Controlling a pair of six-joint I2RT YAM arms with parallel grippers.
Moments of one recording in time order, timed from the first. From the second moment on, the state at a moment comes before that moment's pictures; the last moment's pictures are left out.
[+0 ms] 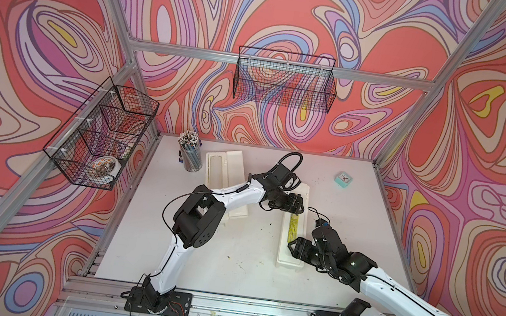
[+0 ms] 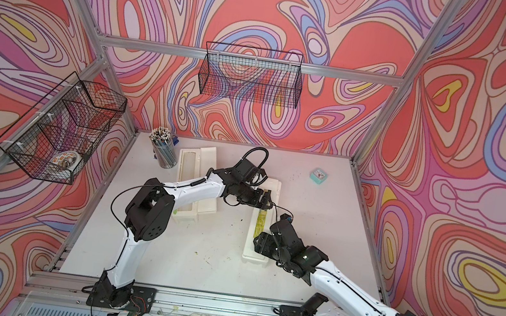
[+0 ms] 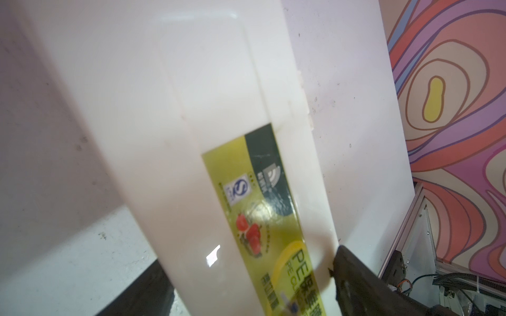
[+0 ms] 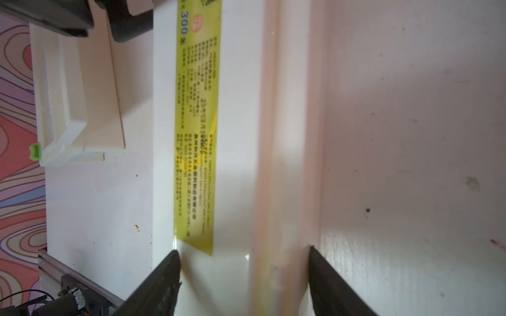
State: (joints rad) left arm -0.73 2.17 1.72 -0.49 0.40 -0.49; right arm 0.69 0.96 0.51 -0.43 -0.02 0.86
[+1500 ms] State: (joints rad) left arm -0.73 2.17 1.73 -0.52 0.35 -0.47; right arm 0.67 1.09 0.55 -0.35 -0.18 0.98
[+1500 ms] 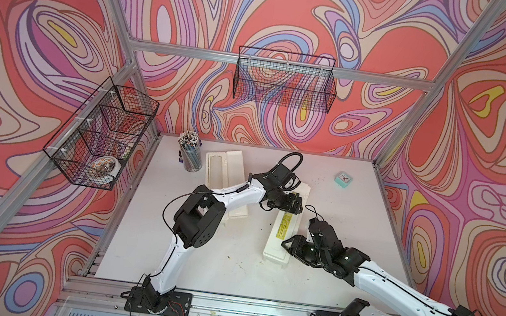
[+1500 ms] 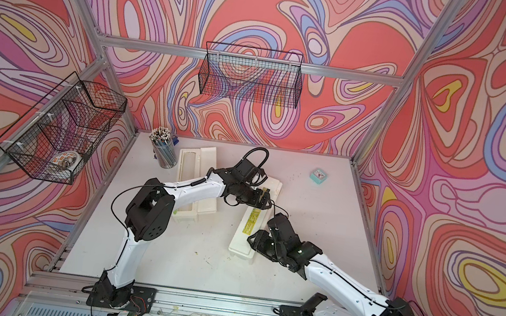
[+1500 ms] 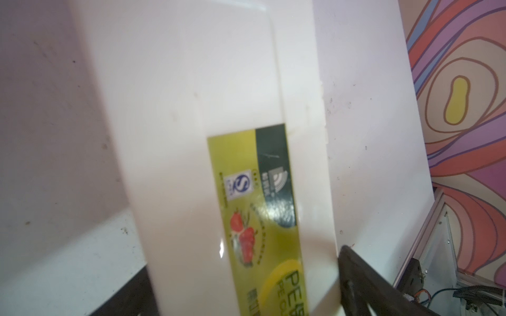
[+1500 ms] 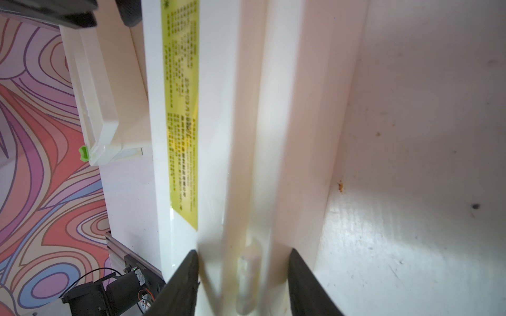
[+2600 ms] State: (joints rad) left arm -0.74 2.17 1.72 -0.52 0.35 -0.51; right arm 0.68 1.02 0.45 -0.25 -0.19 0.92
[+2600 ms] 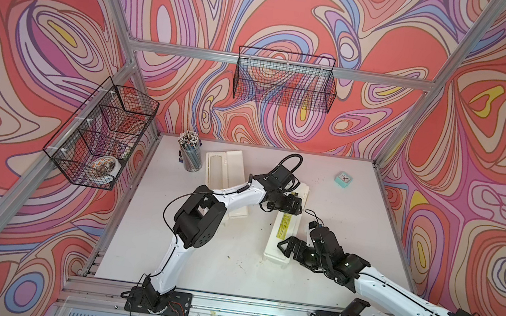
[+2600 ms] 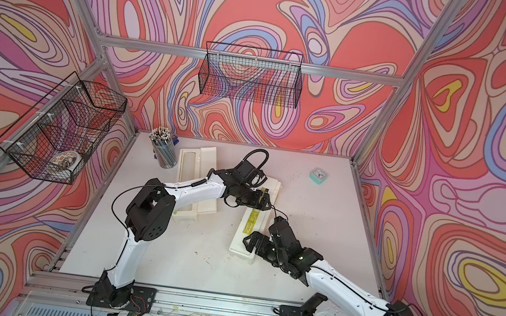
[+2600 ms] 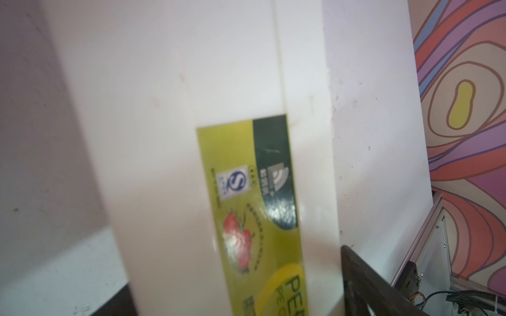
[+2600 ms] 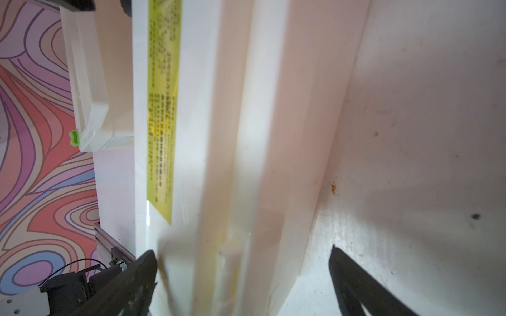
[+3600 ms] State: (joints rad) left arm -0.74 2.17 1.70 -0.50 0.34 -0.53; right arm 0.68 0.93 0.37 -0.21 -0.17 1.07
